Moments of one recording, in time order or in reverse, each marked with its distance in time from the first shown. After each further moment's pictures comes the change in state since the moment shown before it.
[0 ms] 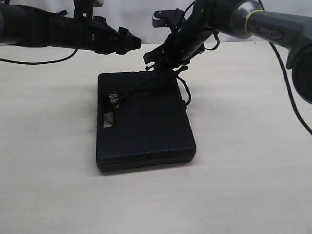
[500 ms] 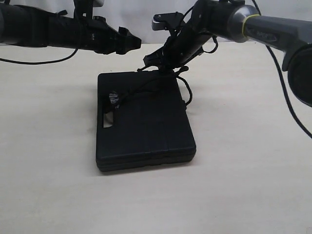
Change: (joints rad) left arm 0.000 0.000 0.000 0.000 0.000 0.000; right arm 0.000 0.013 -0.002 -0.005 -0.028 -0.008
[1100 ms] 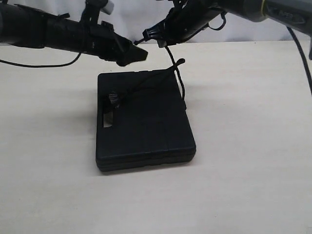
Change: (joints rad) left arm 0.000 0.000 0.000 0.140 0.219 0.197; right arm 0.000 -0.130 0.011 0.010 -0.033 -0.022
